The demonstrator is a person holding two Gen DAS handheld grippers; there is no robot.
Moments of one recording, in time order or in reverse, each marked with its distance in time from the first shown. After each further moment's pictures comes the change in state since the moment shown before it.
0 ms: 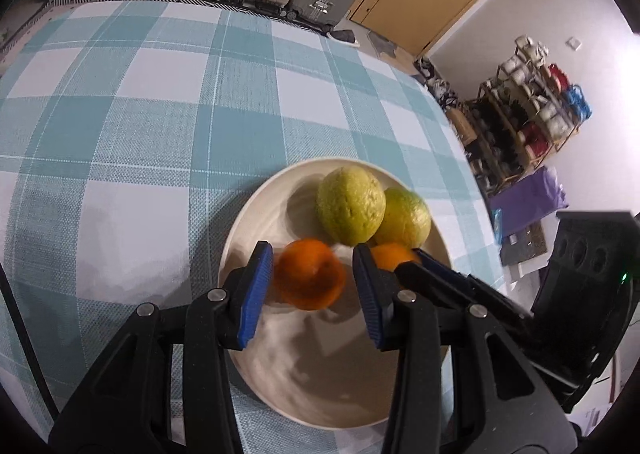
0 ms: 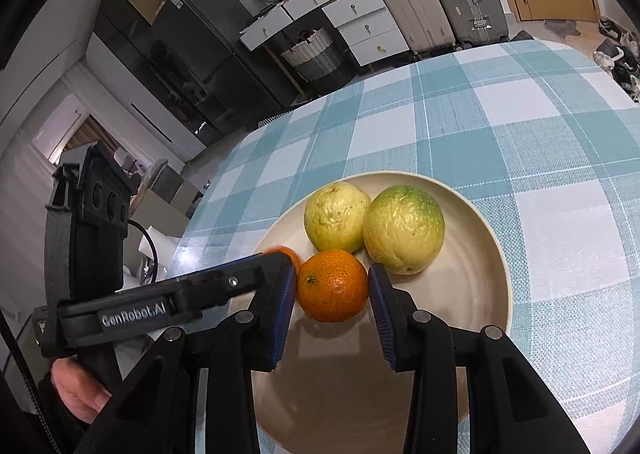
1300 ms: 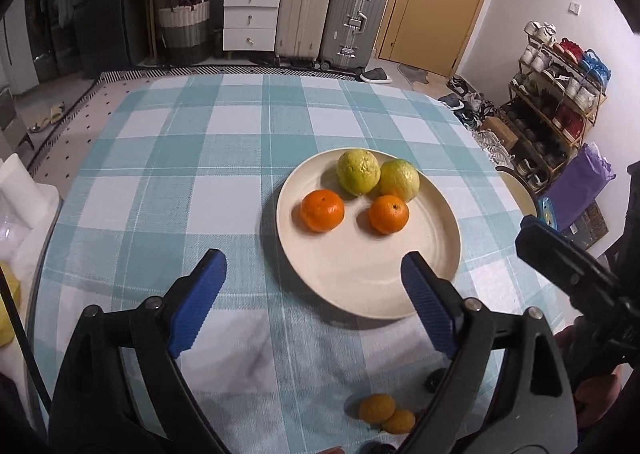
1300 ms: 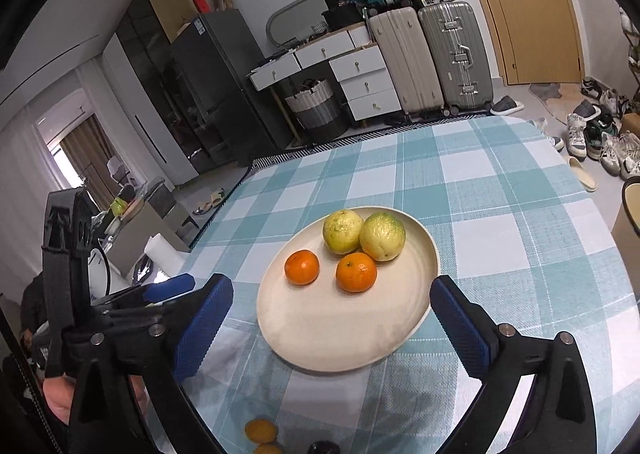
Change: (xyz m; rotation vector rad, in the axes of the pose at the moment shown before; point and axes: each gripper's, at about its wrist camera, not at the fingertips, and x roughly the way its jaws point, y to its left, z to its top) left arm -0.114 -0.048 -0.097 0.164 -0.206 0.280; right arm -0.111 0.035 -0.043 -0.110 -0.192 -0.076
